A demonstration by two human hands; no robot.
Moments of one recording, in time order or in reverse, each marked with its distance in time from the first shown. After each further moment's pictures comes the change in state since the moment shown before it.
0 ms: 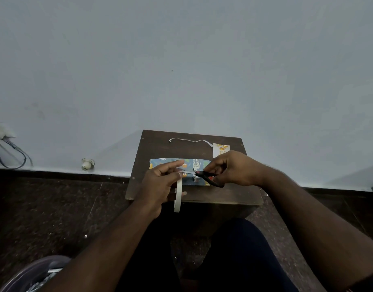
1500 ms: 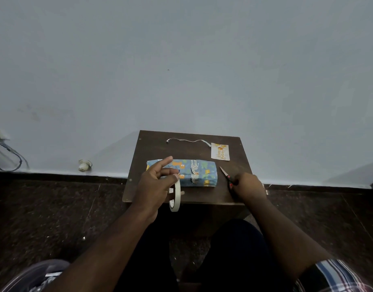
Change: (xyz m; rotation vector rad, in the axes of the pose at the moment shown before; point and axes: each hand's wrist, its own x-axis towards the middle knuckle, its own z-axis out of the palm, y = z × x) left_hand 0.014 -0.013 -0.007 0.120 0.051 0.079; right_hand 0.011 0.105 0.063 -0.277 0.350 0.603
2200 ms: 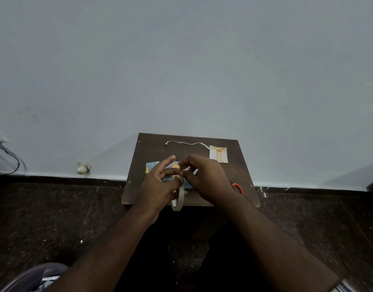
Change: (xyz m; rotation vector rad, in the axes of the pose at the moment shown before) left_hand -0.007 0.006 0.003 -0.003 -0.119 0.044; right_hand -0.069 -0.121 -0.042 0.478 0.238 -0.706
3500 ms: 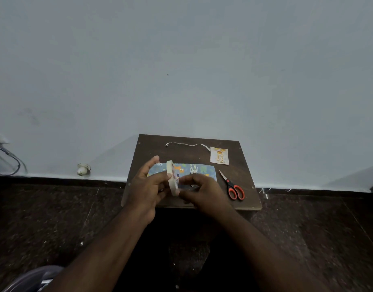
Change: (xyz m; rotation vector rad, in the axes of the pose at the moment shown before) left_hand 0.009 0.007 -0.007 -0.265 0.211 -0.128; right_hand -0.027 0.011 0.021 0.443 -0.160 0.475
